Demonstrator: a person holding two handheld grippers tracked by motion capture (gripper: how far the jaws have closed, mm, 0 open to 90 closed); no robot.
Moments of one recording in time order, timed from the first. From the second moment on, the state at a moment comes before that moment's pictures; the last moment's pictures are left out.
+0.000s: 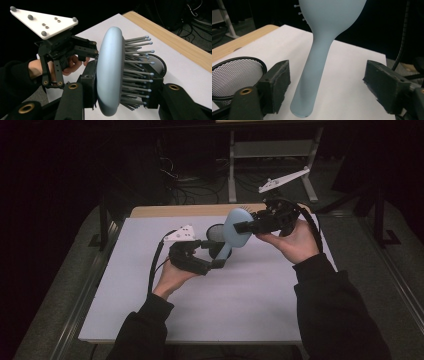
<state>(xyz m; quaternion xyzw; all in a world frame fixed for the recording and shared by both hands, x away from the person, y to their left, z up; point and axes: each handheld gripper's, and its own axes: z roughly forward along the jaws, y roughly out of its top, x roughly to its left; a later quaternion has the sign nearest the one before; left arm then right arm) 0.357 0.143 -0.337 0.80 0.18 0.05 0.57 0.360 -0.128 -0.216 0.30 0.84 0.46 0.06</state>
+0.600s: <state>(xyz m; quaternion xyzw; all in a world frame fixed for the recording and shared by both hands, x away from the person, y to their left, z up) 0.359 0.178 -0.352 0.79 0.22 0.07 0.57 0.369 -0.130 -0.199 0.31 0.83 0.45 0.08</state>
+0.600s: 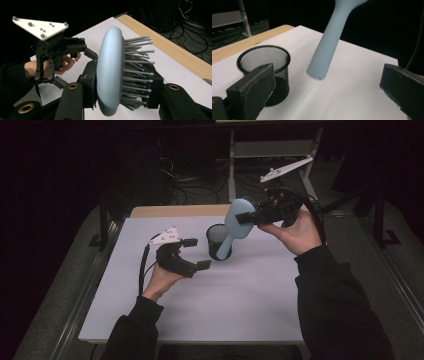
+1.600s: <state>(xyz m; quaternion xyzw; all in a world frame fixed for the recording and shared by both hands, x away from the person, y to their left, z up) 0.346 0.235 -0.378 0.77 0.25 0.11 0.57 0.393 -0.124 -0.179 0.32 0.83 0.45 0.10</state>
